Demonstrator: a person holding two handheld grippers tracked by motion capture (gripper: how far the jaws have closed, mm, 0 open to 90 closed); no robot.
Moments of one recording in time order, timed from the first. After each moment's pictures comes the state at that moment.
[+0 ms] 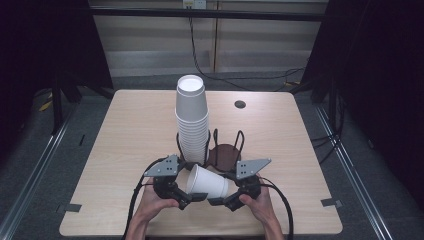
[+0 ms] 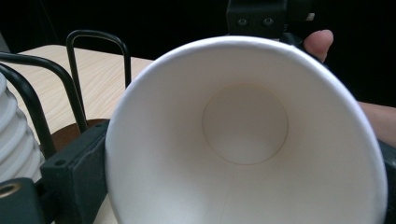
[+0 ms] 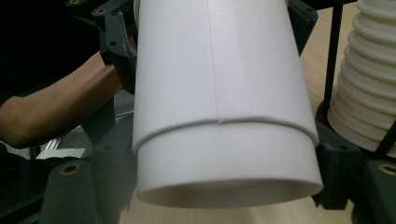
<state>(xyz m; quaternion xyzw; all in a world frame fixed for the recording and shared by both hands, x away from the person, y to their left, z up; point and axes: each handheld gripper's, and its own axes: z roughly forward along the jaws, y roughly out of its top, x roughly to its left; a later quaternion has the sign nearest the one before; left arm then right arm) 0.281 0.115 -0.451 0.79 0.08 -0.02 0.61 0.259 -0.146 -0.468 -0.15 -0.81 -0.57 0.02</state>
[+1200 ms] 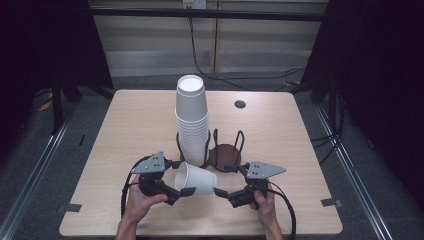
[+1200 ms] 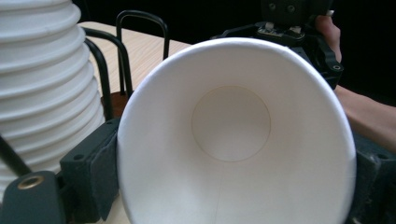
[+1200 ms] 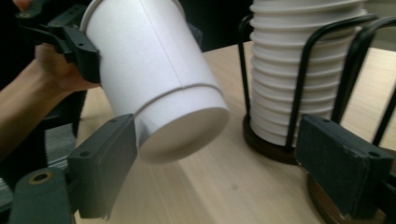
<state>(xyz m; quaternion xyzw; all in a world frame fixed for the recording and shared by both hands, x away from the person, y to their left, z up) 0.281 0.148 -0.440 0.81 0.14 0.01 0.58 0.248 -0.164 -0.474 -0.24 -0.75 -0.60 -0.10</state>
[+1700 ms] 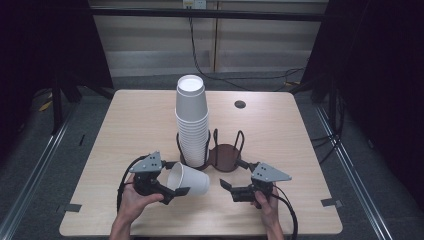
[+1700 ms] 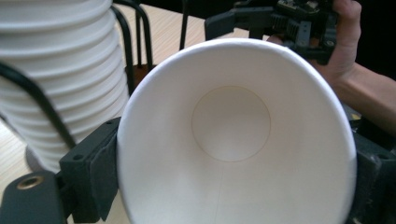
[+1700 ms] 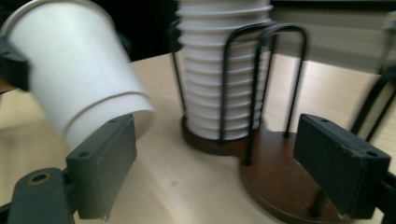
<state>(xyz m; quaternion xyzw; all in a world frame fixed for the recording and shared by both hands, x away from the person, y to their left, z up) 0.284 0.162 -0.442 0.83 0.15 0.02 0.53 0.243 -0.174 -0.483 -0.31 -0.72 -0.59 -0.21</state>
